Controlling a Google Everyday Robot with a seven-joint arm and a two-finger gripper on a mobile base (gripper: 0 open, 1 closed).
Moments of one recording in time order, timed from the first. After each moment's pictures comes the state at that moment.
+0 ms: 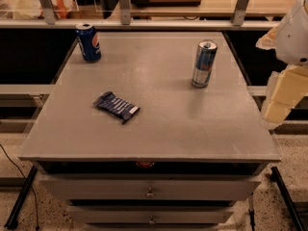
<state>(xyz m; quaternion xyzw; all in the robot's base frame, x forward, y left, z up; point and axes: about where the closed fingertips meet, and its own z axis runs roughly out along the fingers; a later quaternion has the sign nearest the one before) 0.438 -0.216 0.977 -0.60 0.78 -0.04 0.16</state>
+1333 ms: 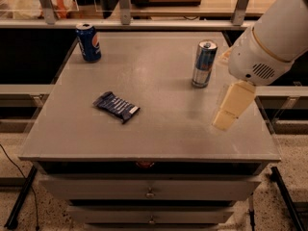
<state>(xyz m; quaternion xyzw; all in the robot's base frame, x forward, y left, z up) 0.458 -0.144 0.932 -0.59 0.77 0.07 0.21</state>
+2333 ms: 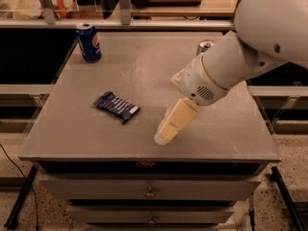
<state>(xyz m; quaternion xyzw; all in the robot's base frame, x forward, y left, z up) 0.469 -0.044 0.884 -0.57 0.76 0.18 0.26</state>
